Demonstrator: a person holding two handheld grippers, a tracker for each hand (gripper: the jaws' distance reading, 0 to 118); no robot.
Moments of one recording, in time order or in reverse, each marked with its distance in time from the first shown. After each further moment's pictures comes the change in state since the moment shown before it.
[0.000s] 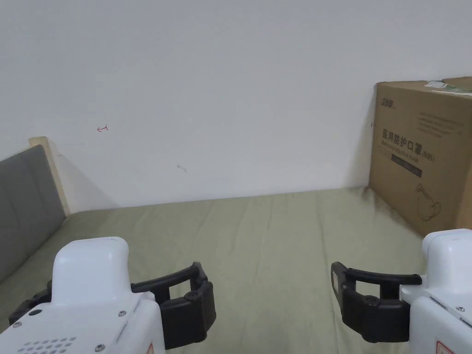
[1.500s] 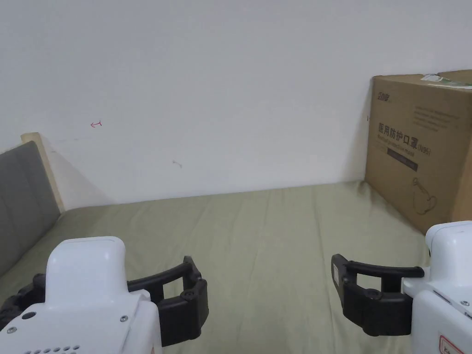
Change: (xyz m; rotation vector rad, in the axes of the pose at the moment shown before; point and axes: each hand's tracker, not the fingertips) left arm 0.002 -0.005 -0.005 0.068 0.066 -0.063; right arm 0.001 0.001 0.001 0.018 -0.009 0.003
